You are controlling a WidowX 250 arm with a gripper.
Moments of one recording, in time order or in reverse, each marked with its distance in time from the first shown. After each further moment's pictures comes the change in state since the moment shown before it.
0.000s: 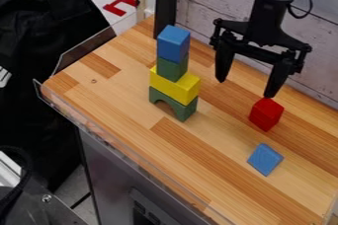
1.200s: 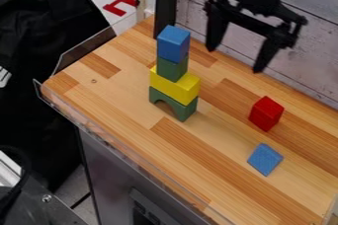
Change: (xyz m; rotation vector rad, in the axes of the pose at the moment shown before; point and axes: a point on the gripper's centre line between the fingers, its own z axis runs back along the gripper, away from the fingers) arm -0.005 0.032 0.038 0.078 0.037 -0.098
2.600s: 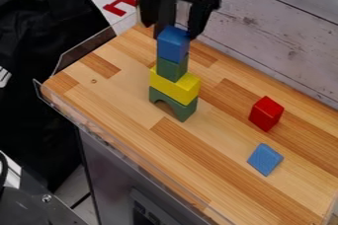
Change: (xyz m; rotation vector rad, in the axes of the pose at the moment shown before) arm -0.004 0.068 -0.002 -0.086 0.028 0.060
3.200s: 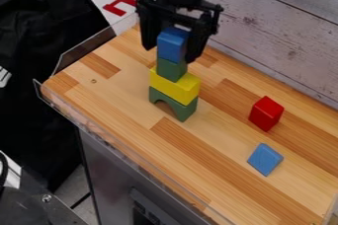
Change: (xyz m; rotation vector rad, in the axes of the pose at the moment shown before) arm 0.003 0.001 -0.031 -0.026 0.083 0.011
